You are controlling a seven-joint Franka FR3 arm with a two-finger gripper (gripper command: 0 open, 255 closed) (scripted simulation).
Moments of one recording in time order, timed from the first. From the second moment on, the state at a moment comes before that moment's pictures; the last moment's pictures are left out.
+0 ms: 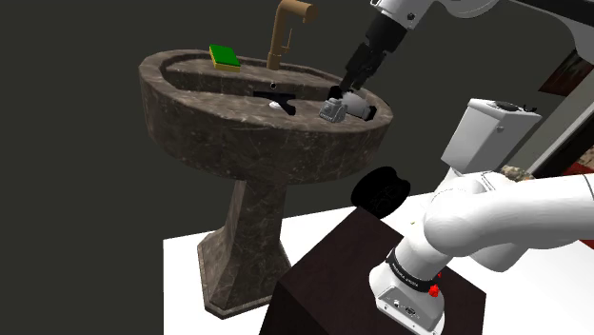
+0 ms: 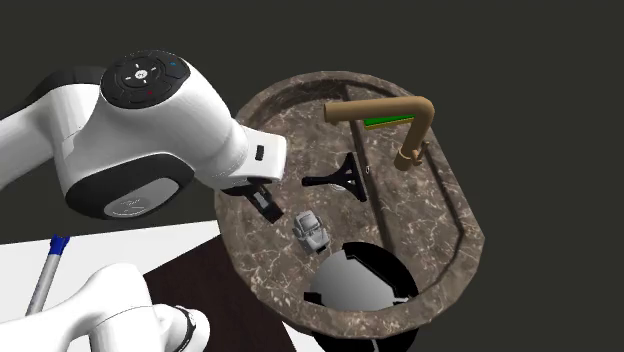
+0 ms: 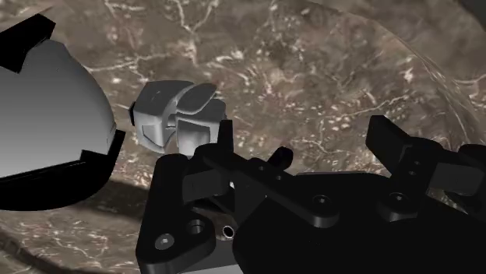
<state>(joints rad) 0.01 -0.81 0.00 -2.29 0.11 1.71 -0.12</state>
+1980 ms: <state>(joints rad) 0.34 -0.46 -0.46 -2.15 0.00 1.69 -1.31</state>
